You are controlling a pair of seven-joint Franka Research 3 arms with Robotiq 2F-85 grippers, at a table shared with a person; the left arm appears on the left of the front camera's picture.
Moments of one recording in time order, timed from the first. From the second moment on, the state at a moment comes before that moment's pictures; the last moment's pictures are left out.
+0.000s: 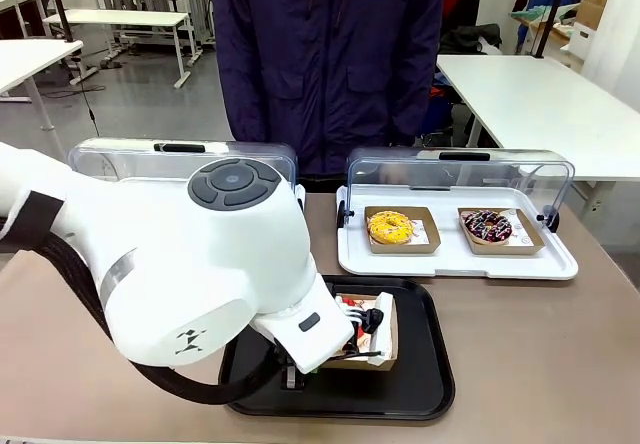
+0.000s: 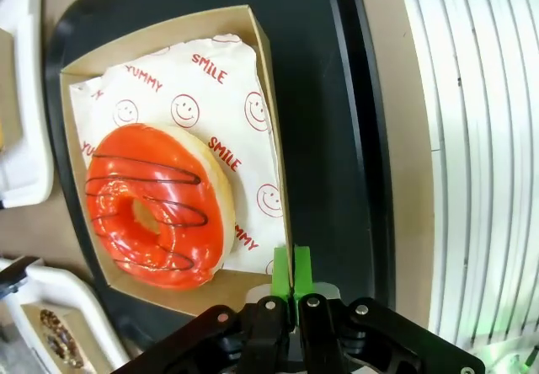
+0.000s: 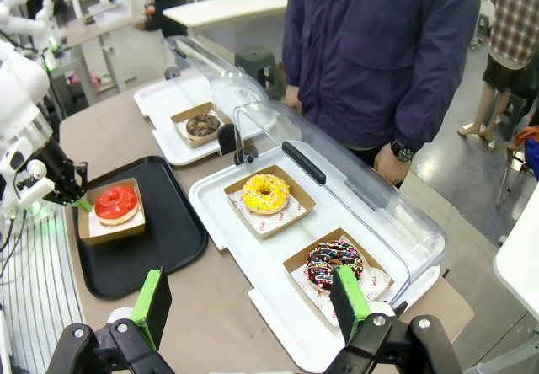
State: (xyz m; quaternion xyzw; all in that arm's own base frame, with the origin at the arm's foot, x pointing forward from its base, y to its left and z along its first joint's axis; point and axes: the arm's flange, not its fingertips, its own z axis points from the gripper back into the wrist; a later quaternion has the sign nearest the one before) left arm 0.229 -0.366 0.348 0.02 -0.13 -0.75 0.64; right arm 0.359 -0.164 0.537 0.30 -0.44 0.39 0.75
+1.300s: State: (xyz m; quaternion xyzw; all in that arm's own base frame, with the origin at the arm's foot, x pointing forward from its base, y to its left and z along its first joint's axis) left arm 0.233 -0.365 0.312 0.01 -0.09 -0.75 0.66; right arm 0.359 -0.164 0.537 0.30 -0.44 0.39 0.75
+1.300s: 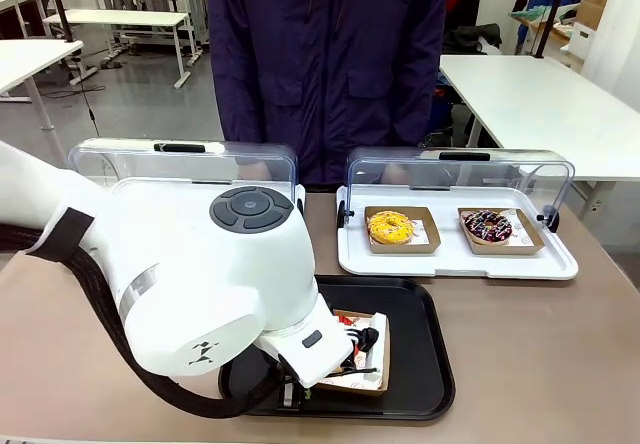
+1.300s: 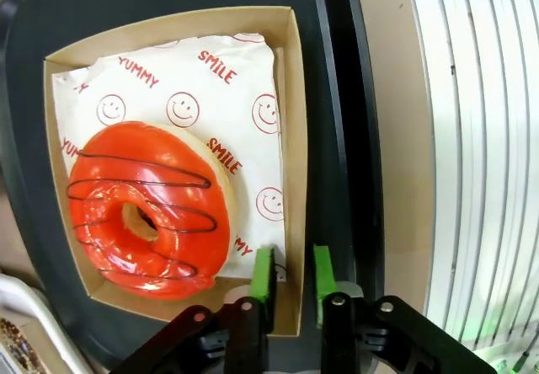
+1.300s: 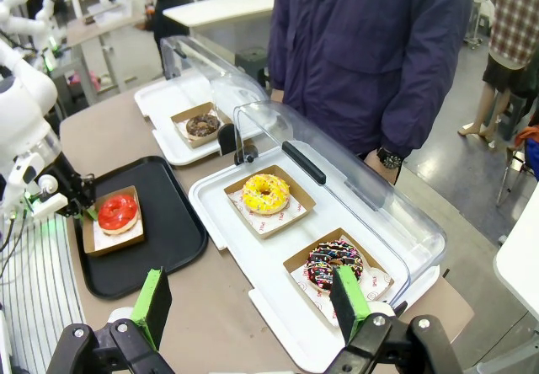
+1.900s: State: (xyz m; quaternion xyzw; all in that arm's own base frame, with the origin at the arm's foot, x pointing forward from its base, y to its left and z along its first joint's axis) left arm 0.254 -0.351 0.387 0.00 -0.12 -0.73 0.68; right arm 0.359 -0.164 0.537 0.30 -0.44 0.39 0.75
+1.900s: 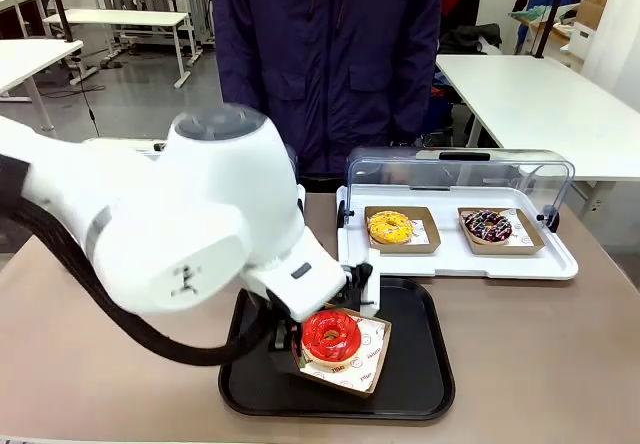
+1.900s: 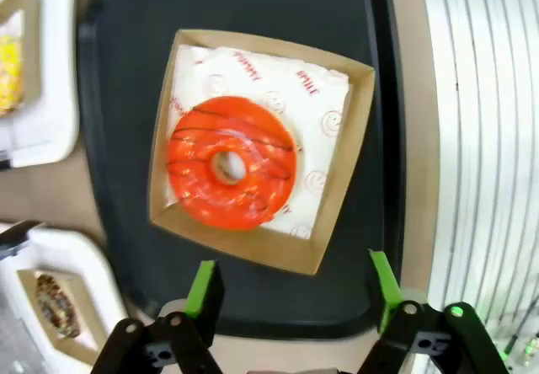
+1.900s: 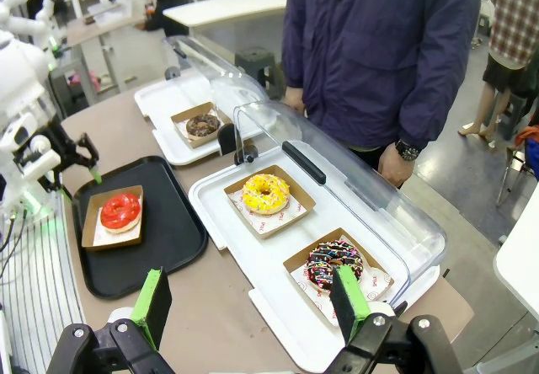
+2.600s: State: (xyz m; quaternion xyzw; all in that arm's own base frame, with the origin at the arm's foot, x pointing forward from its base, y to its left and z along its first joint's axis) left arm 0.263 -0.347 0.411 -0.01 -0.10 -0.73 0.67; right arm 0.359 -0.164 0.537 0.30 -0.44 0.39 0.75
